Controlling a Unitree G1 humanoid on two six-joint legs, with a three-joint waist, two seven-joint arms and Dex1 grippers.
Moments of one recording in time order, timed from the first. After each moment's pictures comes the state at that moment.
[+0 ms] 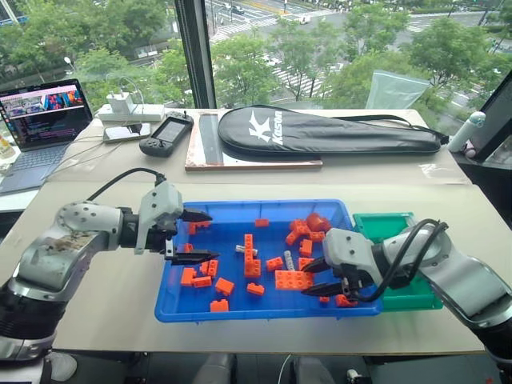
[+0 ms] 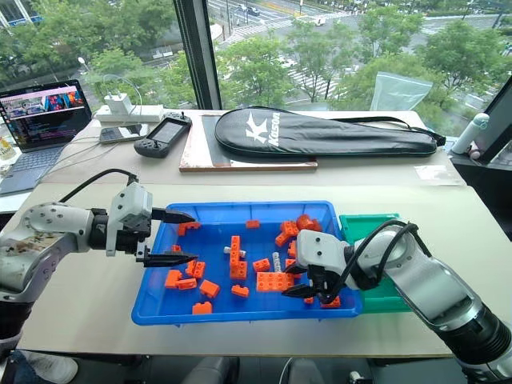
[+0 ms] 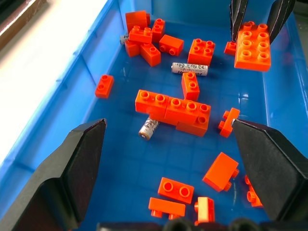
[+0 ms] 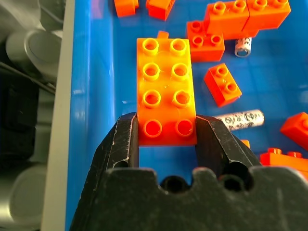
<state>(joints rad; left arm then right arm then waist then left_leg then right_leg) -0.42 0.93 -0.02 -0.28 -0.50 0.57 -1.18 -0.42 -0.97 0.30 -0.54 0.34 0.68 1.15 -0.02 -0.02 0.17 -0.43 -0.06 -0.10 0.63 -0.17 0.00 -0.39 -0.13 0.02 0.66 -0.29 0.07</state>
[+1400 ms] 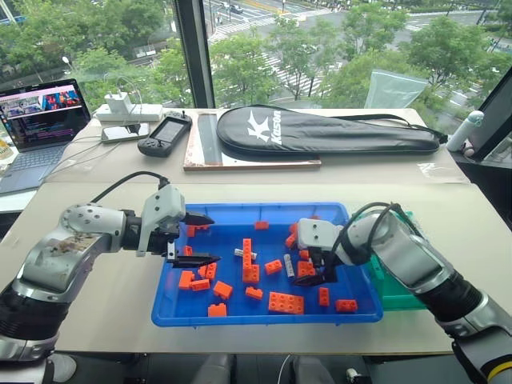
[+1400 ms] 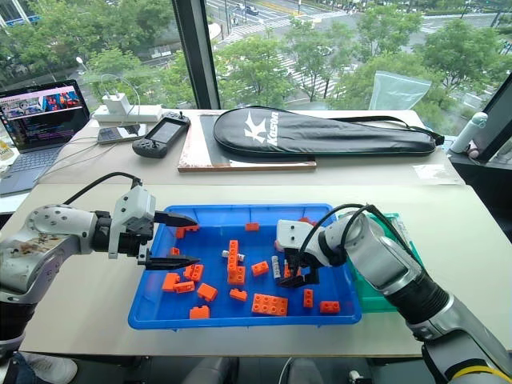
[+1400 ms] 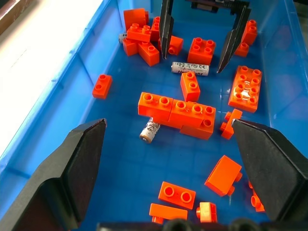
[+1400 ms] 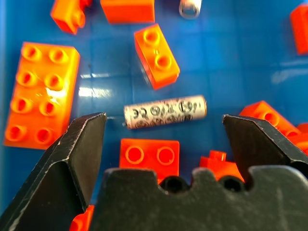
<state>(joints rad) -0.41 0.92 -0.02 -0.29 -0.49 0.58 -1.19 -0.65 -0.75 0.53 -0.19 0.04 0.62 1.18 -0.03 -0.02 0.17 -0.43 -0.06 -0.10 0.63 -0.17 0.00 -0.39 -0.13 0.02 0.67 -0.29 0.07</state>
